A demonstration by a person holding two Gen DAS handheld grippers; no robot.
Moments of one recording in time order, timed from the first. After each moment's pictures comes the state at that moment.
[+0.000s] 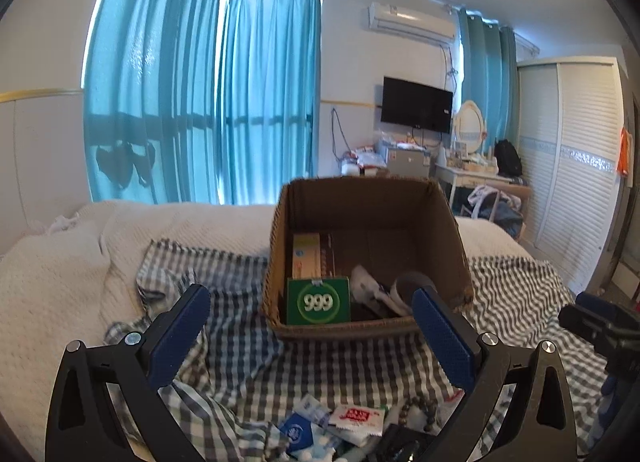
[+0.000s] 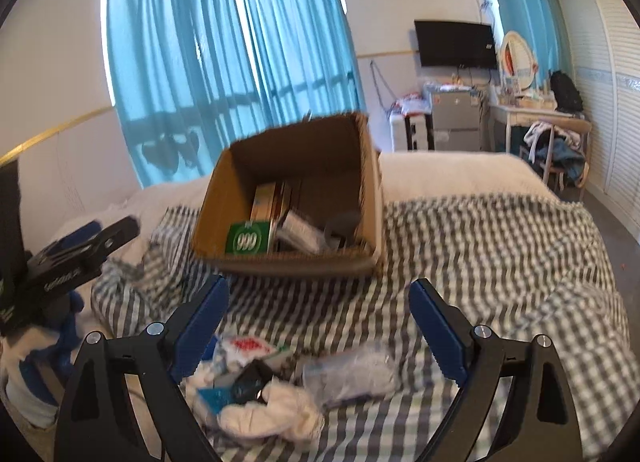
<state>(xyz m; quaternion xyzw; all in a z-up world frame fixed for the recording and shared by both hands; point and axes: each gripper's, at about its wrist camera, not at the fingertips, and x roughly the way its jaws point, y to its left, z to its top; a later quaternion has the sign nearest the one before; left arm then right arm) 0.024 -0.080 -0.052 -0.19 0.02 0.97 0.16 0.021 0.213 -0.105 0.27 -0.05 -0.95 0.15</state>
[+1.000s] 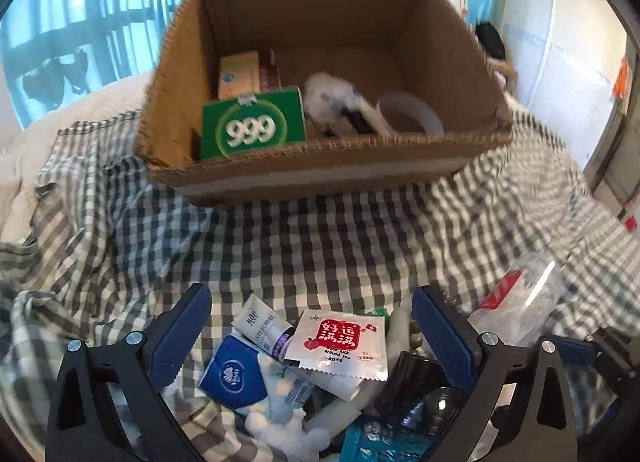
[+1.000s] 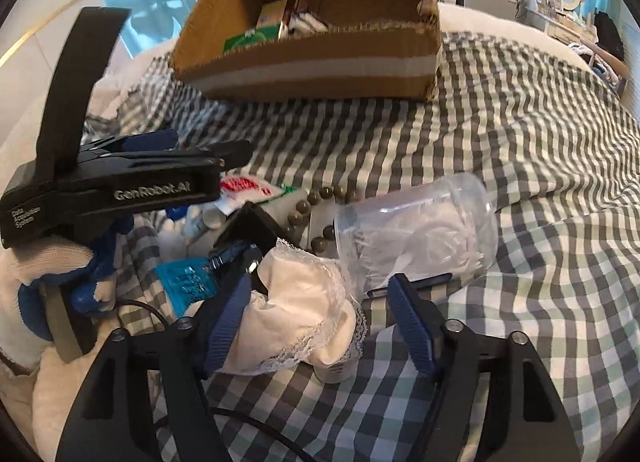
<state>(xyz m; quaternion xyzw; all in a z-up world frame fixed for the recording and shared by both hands) -0.040 -0.018 -0.191 -0.41 0.10 0.88 0.21 -0.011 0.163 -0.225 0.50 0.00 -0.85 0.16</state>
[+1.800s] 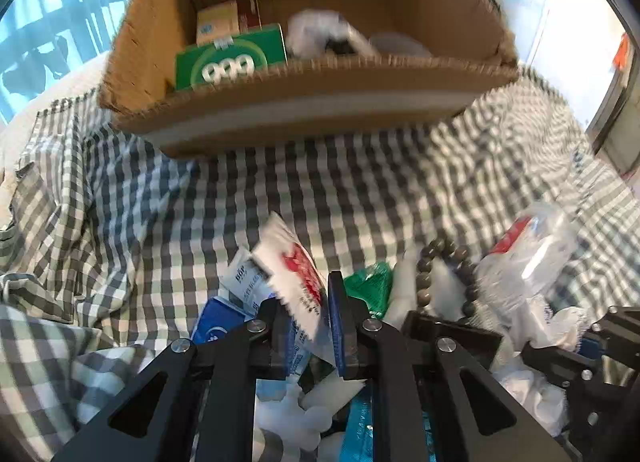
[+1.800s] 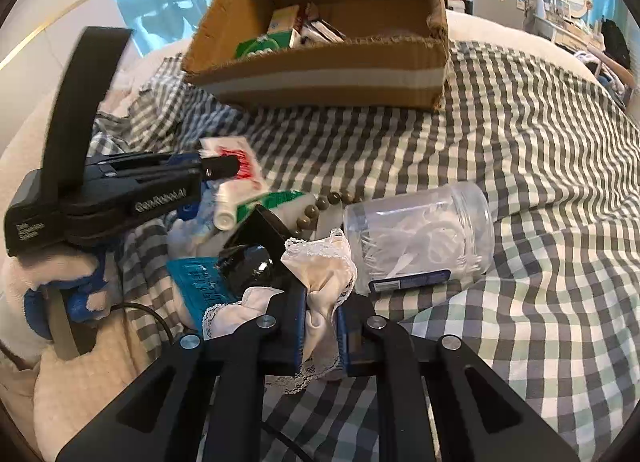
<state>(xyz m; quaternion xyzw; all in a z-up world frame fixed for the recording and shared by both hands) -0.031 -0.022 -0.208 -0.46 0.12 0.85 0.23 -0.001 0.165 -0.208 0.46 0.01 -0.87 0.19</state>
